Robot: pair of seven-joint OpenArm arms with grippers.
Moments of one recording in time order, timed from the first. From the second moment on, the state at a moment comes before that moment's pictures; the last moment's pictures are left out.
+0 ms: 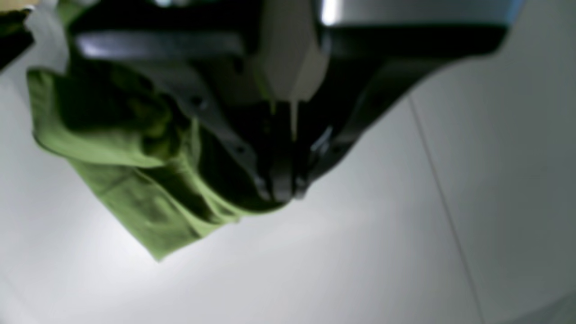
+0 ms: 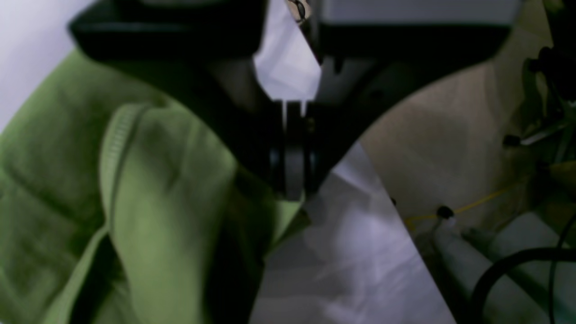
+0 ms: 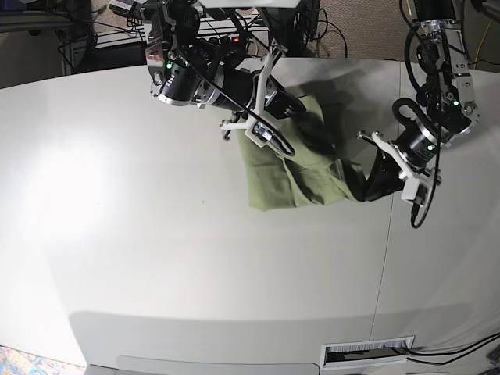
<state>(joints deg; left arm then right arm) 9.8 -14.4 -13.9 104.5 -32.1 -34.0 37.7 -15.5 1.7 -13.7 115.0 28.4 39.7 -60.8</state>
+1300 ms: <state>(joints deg) 7.9 -15.0 -13.9 88.7 -30.1 -39.6 35.2 -11.9 -2.6 -15.0 120.1 19.4 39.7 -56.9</state>
